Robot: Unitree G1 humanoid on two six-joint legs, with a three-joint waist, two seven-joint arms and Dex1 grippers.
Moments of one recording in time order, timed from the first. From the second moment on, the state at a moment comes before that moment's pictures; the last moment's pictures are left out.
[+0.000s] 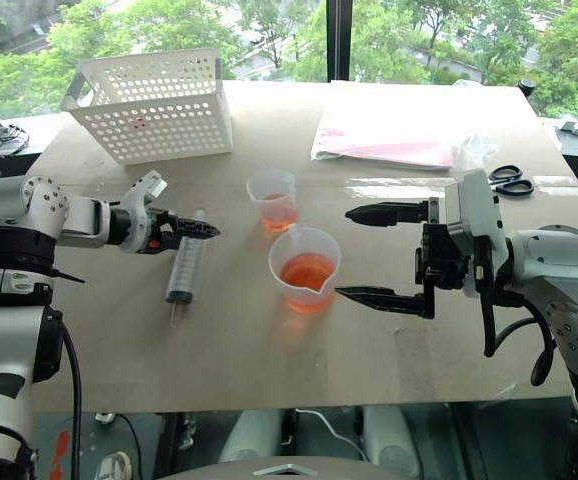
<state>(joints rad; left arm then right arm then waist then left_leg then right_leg) -0.95 0.84 -0.04 0.63 -0.67 1.44 -0.64 -0.34 -0.79 -0.14 -0.64 0.82 0.63 1.01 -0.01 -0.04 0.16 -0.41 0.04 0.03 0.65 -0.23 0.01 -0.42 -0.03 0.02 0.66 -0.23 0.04</state>
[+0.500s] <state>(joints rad) -0.13 0.68 0.71 -0.56 -0.80 1.21 -0.55 -0.04 -0.83 -0.35 -0.47 0.77 0.53 1.04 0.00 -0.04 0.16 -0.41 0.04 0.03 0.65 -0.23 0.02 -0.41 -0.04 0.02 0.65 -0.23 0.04</state>
